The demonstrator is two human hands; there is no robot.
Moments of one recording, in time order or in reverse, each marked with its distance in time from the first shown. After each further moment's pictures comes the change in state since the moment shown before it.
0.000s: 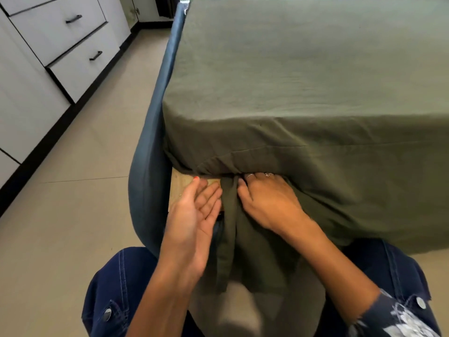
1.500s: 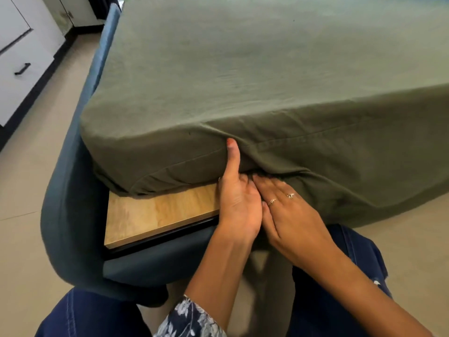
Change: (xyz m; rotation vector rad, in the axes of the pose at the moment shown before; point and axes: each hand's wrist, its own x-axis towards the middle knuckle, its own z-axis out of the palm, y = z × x) left_hand 0.012 -0.069 0.132 -0.222 -0.218 -0.226; right_hand -0.078 0.086 -0.005 0.043 0.242 0.048
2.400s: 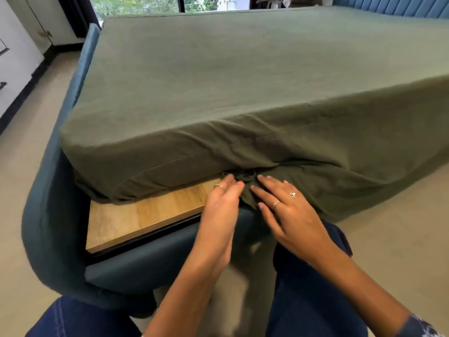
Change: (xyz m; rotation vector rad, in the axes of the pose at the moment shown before) left_hand -0.028 -0.017 -0.027 0.709 -0.113 0.129; right_hand -0.031 0.043 -0.008 -0.024 0.079 -0.017
